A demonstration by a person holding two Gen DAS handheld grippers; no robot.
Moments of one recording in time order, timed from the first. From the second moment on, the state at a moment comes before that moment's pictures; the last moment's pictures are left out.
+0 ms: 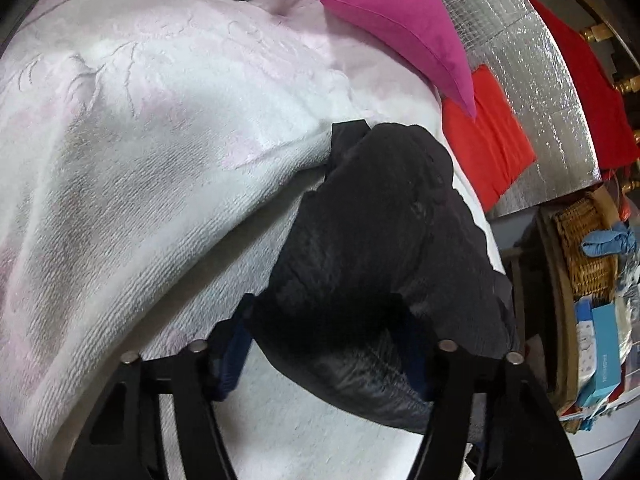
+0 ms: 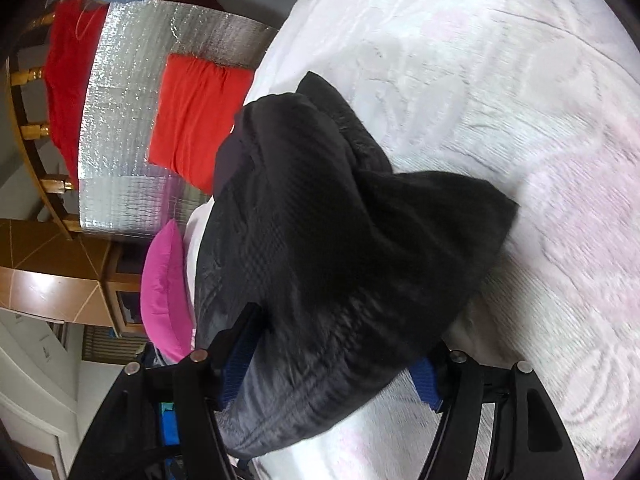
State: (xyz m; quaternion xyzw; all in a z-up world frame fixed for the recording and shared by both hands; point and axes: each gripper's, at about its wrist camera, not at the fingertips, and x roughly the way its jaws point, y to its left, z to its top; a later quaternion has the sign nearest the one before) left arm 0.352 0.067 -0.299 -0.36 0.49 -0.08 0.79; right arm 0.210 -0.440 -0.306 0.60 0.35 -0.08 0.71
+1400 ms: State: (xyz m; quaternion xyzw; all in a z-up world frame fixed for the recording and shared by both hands) left arm 0.333 0.054 -0.276 -0.33 0.44 -0.13 0.82; right arm 0.192 -0.426 -0.257 0.46 0.33 -0.10 0.81
